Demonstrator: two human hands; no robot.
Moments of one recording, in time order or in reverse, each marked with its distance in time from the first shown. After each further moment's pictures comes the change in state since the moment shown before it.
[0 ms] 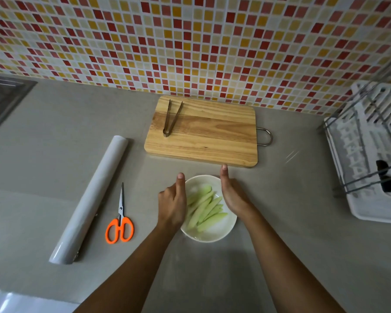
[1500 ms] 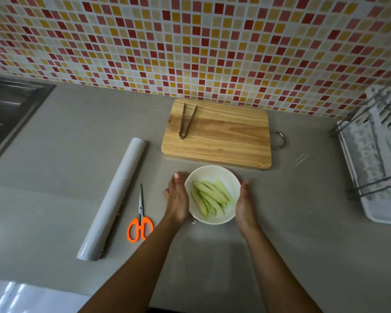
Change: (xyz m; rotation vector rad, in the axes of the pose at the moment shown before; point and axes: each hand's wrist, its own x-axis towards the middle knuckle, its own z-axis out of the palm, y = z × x) left_hand 0.016 -0.004 -0.029 -0.160 -0.133 -0.191; right_hand -0.015 0.002 0.046 0.657 0.243 0.104
